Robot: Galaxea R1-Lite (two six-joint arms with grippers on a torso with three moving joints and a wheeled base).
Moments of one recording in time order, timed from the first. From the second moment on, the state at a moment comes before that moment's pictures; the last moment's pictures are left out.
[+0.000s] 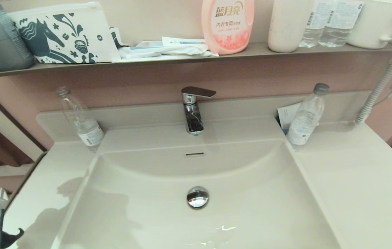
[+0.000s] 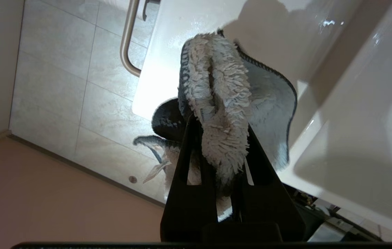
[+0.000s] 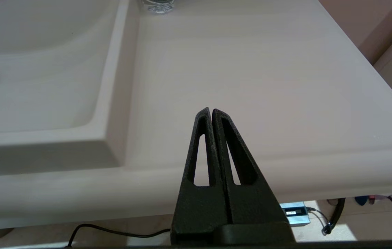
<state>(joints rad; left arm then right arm) 0.57 1.29 -1.31 1.06 0.05 0.14 0.00 0.00 0.00 0.00 0.01 -0.03</state>
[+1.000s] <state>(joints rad) 0.54 1.45 -0.85 0.67 -0.19 0.19 0.00 0.00 0.00 0.00 0.01 -0.03</state>
